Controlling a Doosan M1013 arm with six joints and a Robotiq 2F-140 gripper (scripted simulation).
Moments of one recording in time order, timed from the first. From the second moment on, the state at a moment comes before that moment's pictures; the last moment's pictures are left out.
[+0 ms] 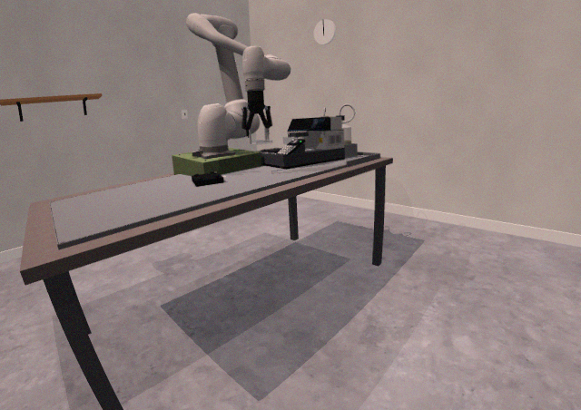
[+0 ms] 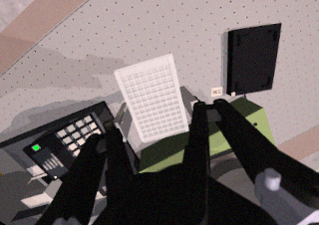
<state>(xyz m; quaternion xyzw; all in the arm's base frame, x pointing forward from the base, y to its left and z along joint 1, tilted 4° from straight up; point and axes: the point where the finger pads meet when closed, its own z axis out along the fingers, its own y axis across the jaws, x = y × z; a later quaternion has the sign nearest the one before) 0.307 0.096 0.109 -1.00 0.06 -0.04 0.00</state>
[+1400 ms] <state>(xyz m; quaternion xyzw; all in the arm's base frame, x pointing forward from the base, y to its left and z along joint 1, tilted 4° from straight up) 0.238 0.227 0.120 -1.00 0.02 -0.04 0.00</state>
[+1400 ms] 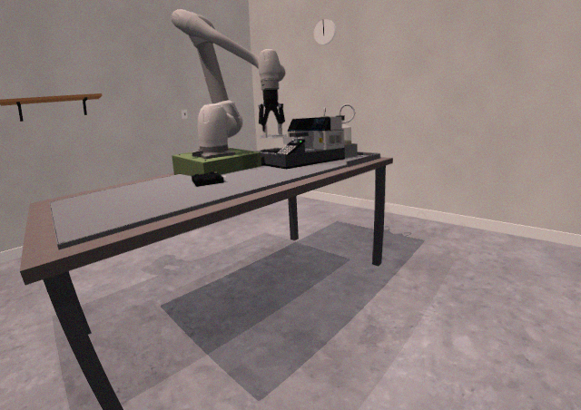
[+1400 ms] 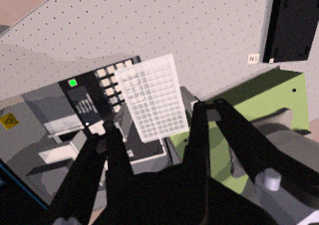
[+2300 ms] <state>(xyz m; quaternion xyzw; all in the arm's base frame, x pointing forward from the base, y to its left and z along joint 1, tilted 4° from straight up) 0.151 0.301 0.126 -1.00 0.02 -0.04 0.00</state>
